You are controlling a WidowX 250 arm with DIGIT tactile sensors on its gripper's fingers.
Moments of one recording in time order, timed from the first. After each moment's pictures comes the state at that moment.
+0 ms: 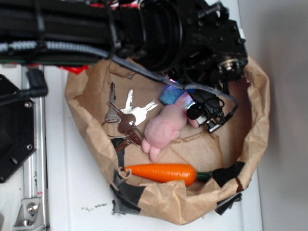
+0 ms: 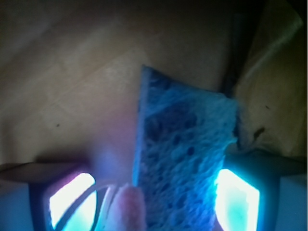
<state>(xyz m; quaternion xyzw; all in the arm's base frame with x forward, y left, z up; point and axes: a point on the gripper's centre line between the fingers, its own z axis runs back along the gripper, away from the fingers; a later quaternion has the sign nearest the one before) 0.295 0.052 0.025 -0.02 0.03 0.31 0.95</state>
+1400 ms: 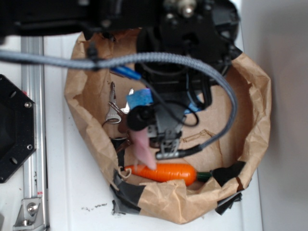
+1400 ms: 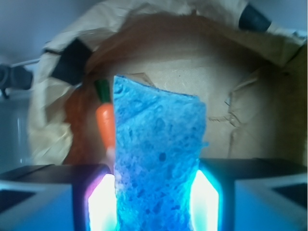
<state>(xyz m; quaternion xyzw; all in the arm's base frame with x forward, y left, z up) 0.249 0.011 0.182 -0.08 -0.02 0.02 1.00</state>
